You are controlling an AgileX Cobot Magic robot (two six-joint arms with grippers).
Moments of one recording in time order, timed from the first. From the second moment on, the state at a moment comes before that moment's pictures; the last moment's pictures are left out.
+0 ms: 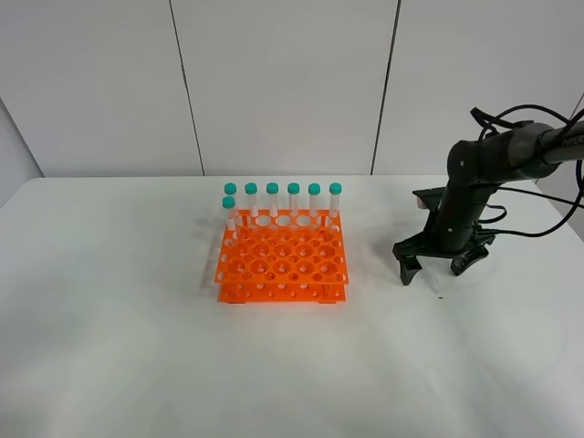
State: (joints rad) left arm -0.03 -0.01 -0.50 -0.02 1.05 0.03; right arm 0.13 2.15 -1.38 0.02 0.79 -0.03
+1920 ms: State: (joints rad) left arm -0.03 -0.01 -0.50 -0.02 1.05 0.03; right arm 0.14 1.56 -1.38 0.09 1.01 -0.18
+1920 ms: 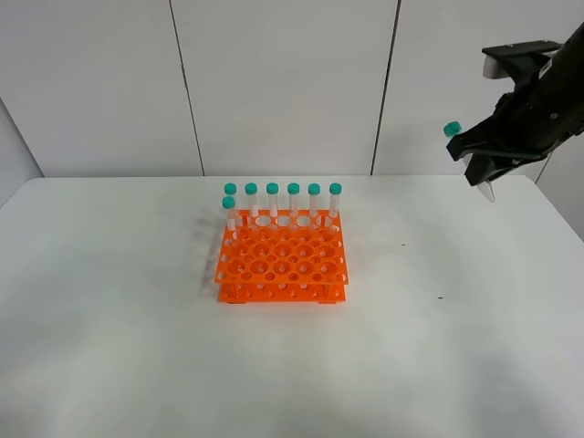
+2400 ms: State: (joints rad) left arm -0.03 -0.01 -0.50 -0.02 1.05 0.03; right arm 0.30 1.45 -1.25 0.29 0.95 -0.50
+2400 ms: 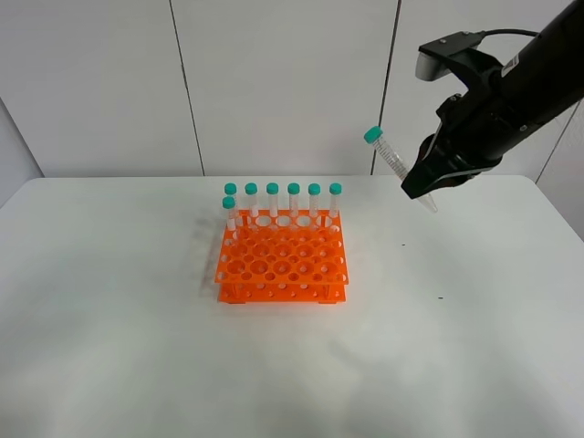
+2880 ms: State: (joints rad) left arm -0.03 -0.01 -0.50 -0.02 1.05 0.03; right arm 0.30 1.37 -1.04 0.62 0.85 -0.86
